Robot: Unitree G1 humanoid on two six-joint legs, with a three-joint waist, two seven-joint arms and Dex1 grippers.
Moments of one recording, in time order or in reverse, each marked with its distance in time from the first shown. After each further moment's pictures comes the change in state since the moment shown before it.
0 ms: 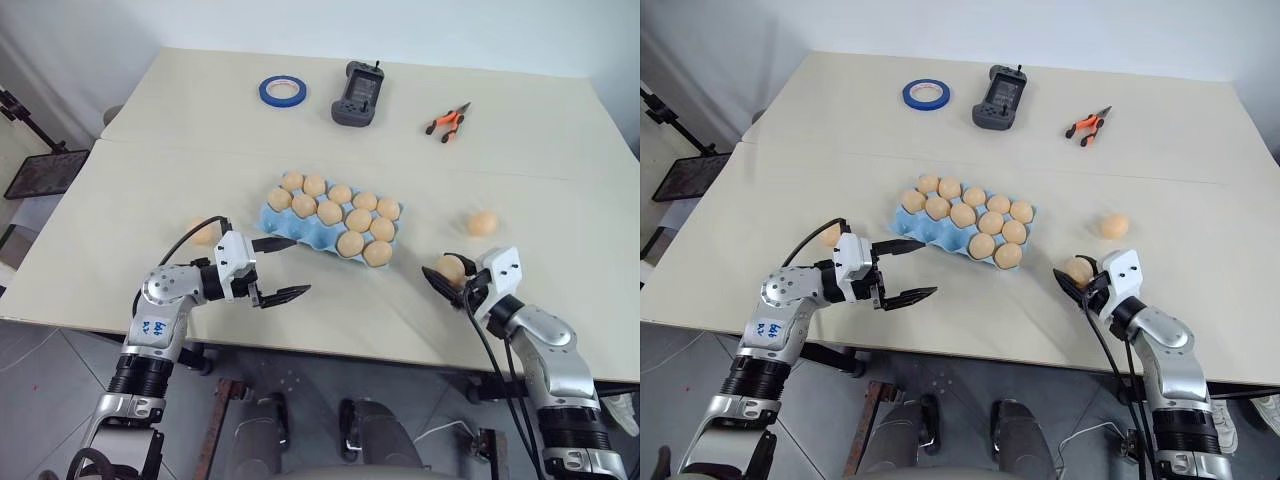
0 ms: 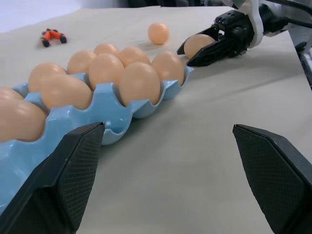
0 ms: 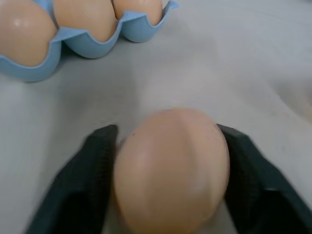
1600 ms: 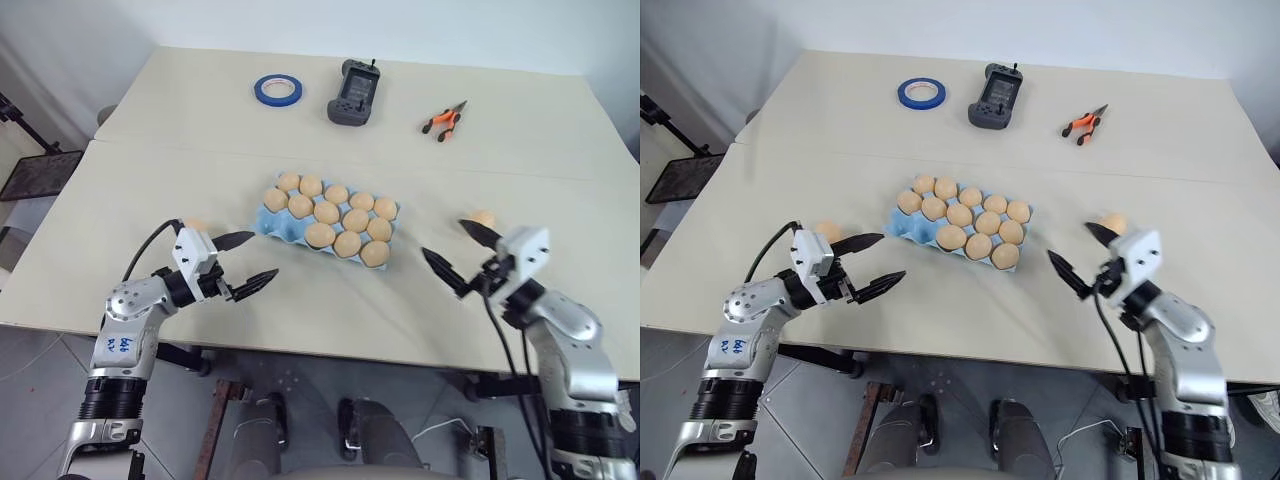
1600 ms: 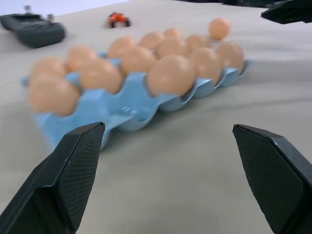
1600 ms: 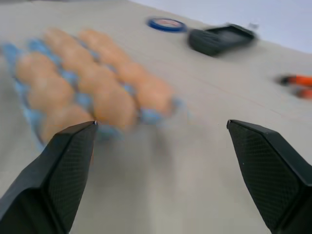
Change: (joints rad) left arm 0.074 0.038 0.096 -0.050 -0.052 0.082 0.100; right arm 0.104 -0.013 -0.153 -0.199 0.036 -0.063 0.017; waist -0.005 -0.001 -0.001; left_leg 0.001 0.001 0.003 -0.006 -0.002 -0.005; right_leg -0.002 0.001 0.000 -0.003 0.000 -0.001
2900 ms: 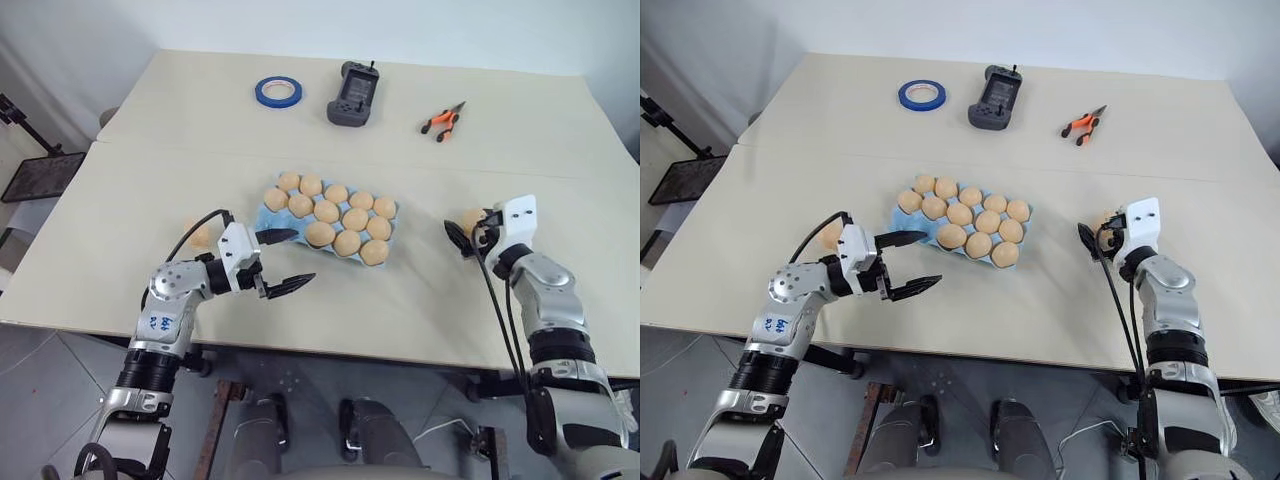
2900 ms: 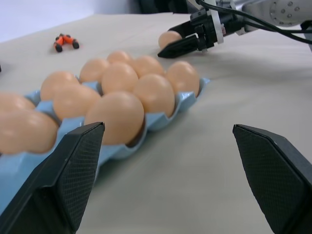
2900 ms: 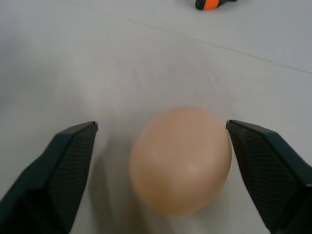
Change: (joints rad) left arm -0.091 -0.066 -0.111 0.068 0.058 -0.082 -0.037; right arm -0.557 -0.019 0.111 0.811 -0.175 -0.020 -0.194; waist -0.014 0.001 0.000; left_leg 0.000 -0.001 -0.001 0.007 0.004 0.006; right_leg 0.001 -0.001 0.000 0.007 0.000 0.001
